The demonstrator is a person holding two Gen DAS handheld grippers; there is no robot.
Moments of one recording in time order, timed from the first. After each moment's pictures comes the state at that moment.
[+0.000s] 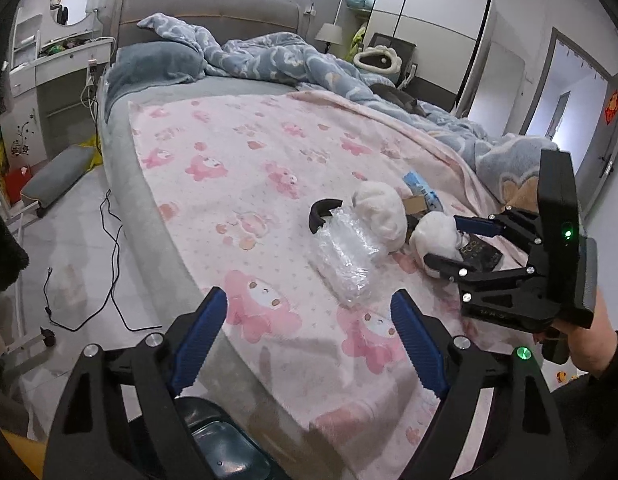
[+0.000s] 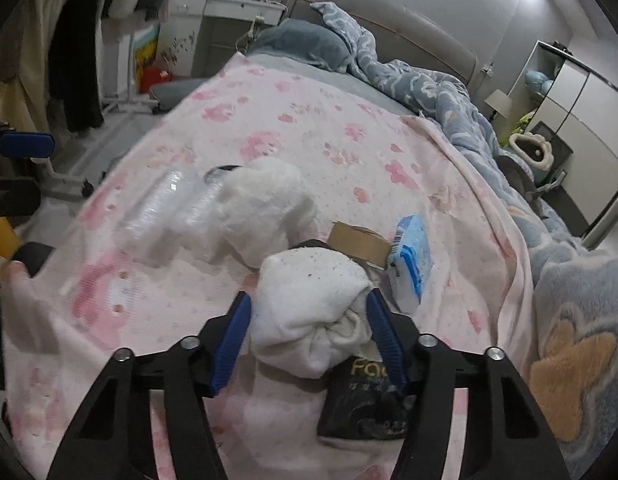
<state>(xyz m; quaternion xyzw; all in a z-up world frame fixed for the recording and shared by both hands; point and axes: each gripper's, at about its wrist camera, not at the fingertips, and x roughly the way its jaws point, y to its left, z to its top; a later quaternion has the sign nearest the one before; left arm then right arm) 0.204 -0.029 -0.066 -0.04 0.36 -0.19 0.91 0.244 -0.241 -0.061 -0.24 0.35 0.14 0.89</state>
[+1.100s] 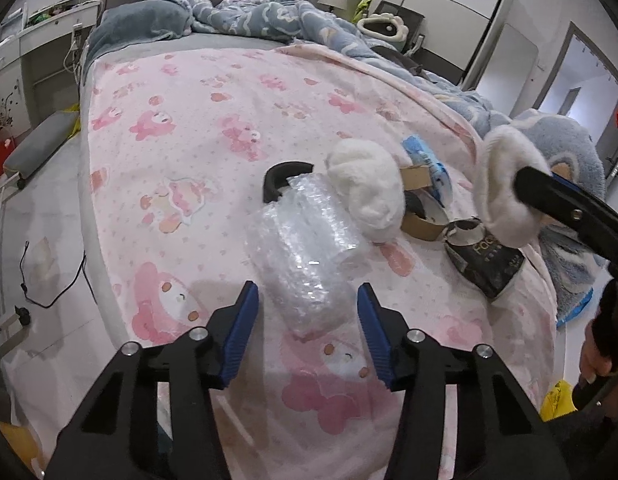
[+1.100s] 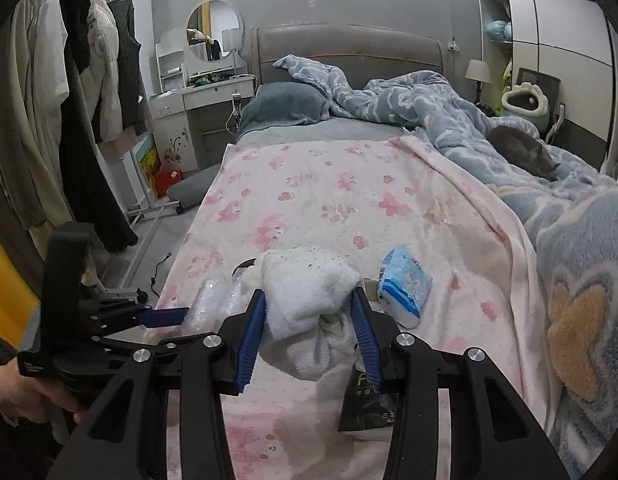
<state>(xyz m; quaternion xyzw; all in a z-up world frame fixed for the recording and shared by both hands) 0.248 -0.082 -0.103 -0.05 0.42 -0.18 0.88 0.228 -0.285 0.000 -0.02 0.31 0.20 0.93</state>
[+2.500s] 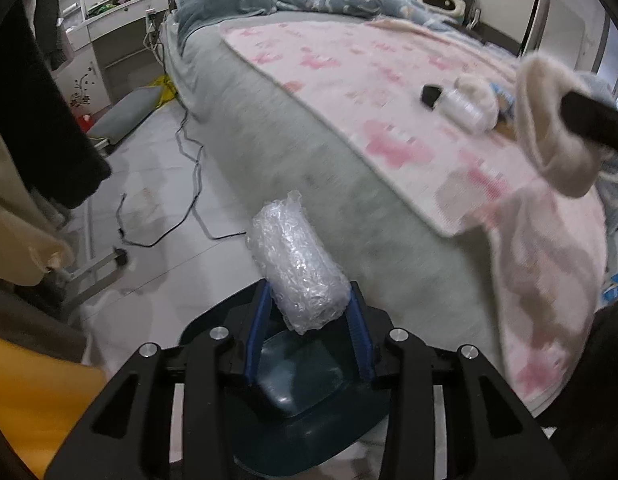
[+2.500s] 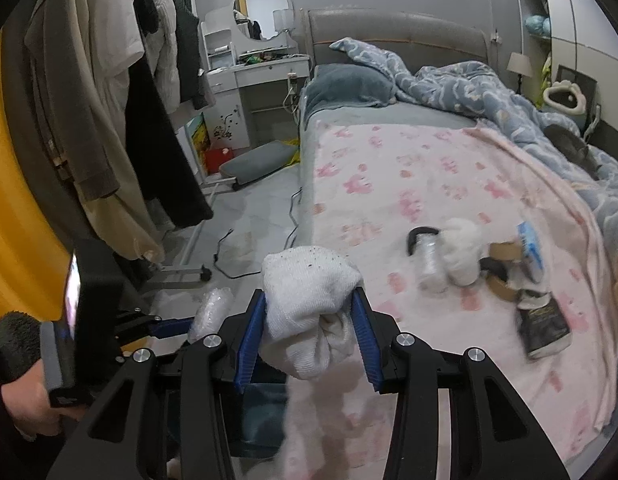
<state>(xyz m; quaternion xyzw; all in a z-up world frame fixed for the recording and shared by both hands) 0.125 0.055 -0.111 0.02 0.47 -0.06 0.88 0.134 -0.134 0.006 -0.03 0.34 0.26 0.90</state>
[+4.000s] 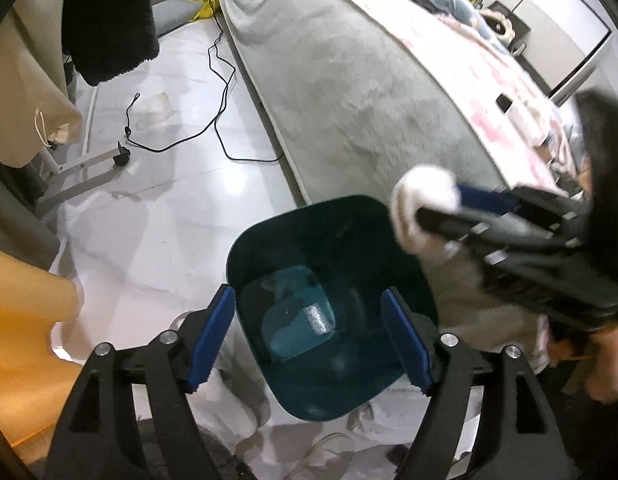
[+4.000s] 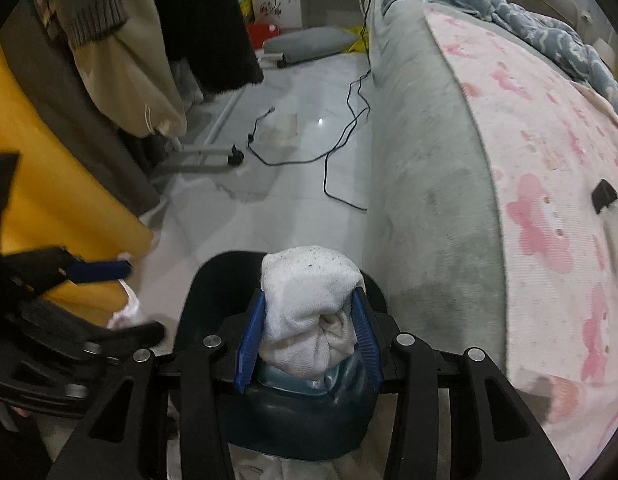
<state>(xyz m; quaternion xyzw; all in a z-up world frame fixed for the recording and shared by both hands) 0.091 0.171 -0.144 -0.15 0.54 -0.06 0.83 0.164 0.020 -0.124 -0.17 0.50 0.30 0.79</state>
